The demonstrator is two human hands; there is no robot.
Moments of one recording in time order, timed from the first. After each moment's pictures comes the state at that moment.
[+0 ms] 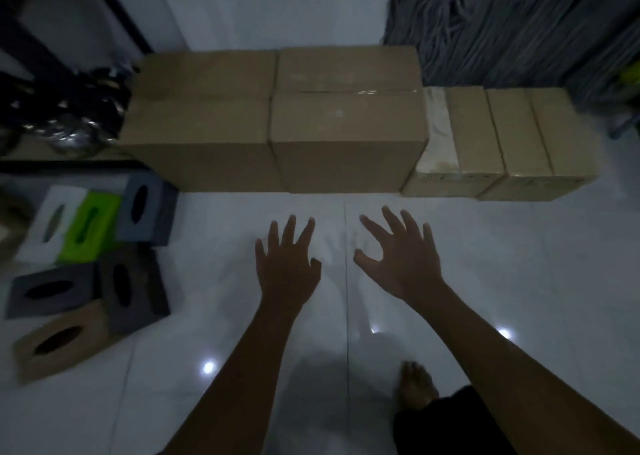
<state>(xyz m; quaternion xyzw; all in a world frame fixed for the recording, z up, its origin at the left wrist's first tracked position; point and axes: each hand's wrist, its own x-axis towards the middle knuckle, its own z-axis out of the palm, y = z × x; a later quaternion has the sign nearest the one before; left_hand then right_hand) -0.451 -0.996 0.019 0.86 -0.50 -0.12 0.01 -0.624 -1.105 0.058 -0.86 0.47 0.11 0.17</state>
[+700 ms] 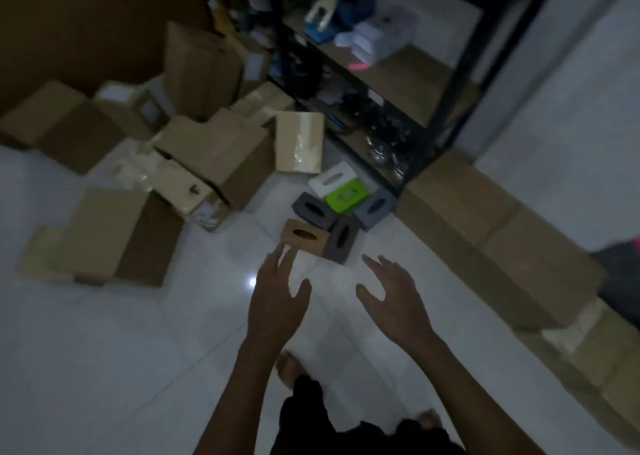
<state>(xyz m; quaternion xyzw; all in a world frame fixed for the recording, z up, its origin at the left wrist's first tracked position) -0.373 -0.552 0.487 0.93 -0.05 -0.10 0.36 -0.423 -0.773 0.494 -0.91 0.14 0.13 0.38</state>
